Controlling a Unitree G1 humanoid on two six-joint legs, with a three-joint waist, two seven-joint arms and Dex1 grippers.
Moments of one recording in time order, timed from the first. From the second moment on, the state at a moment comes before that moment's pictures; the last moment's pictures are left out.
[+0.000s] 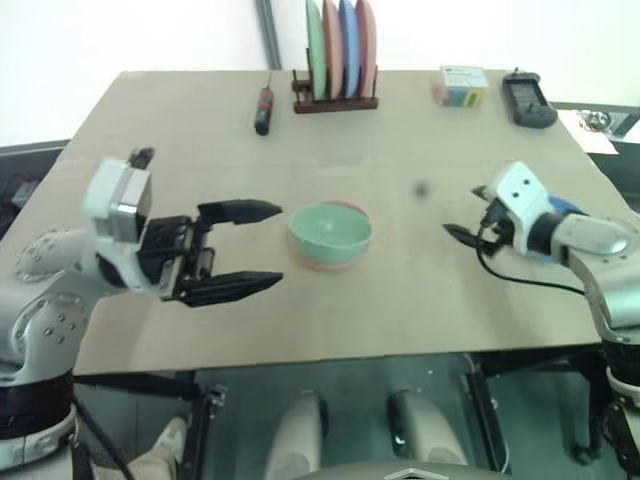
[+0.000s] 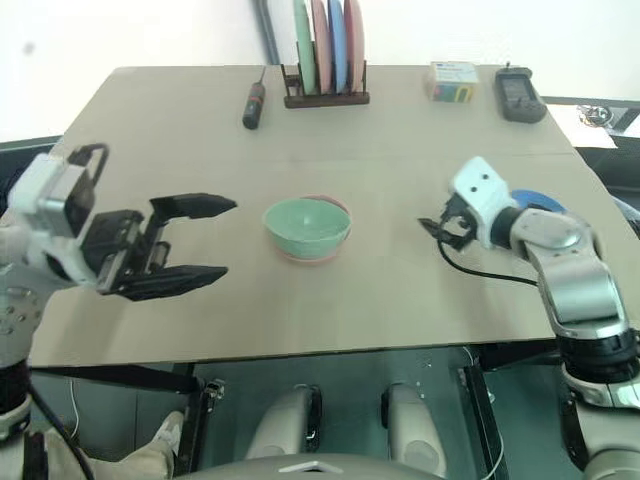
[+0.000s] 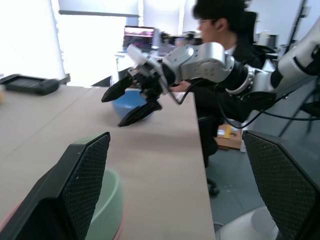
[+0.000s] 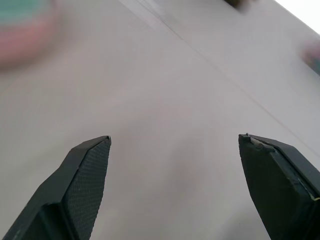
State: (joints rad) left arm -0.32 0.88 0.29 -0.33 -0.97 0.56 -1.29; right arm -0.42 -0.71 -0.04 -0.35 0.03 0.86 0.66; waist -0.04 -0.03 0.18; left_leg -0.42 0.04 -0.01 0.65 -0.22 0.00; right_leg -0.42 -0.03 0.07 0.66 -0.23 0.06
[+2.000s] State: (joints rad) left arm 0.36 0.76 0.75 -0.50 -1.01 0.52 -1.13; right arm -0.71 -0.58 0.14 -0.41 0.44 0.96 0.80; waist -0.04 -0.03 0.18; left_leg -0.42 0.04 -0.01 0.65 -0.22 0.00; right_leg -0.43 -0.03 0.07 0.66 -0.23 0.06
